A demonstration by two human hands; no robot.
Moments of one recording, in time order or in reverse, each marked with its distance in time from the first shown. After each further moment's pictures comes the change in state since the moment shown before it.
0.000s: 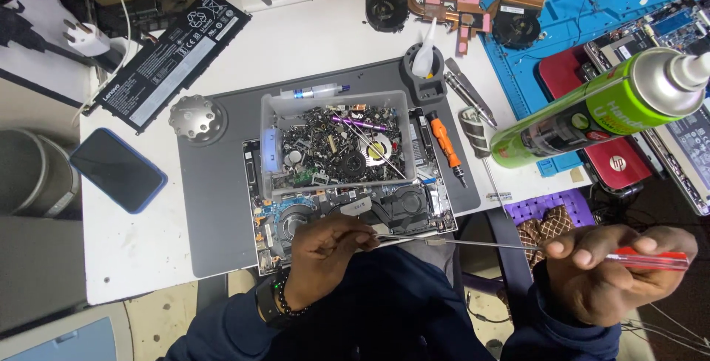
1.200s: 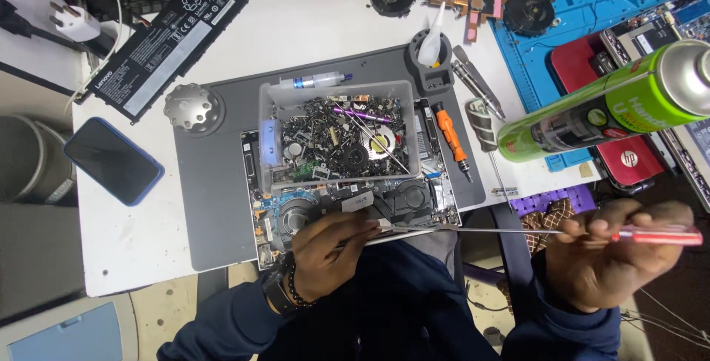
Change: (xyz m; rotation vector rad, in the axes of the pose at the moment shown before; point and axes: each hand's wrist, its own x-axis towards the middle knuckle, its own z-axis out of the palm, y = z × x) left_hand 0.012 0.002 0.008 0.522 0.110 0.498; right_hand 0.018 0.016 0.008 0.115 0.108 0.075
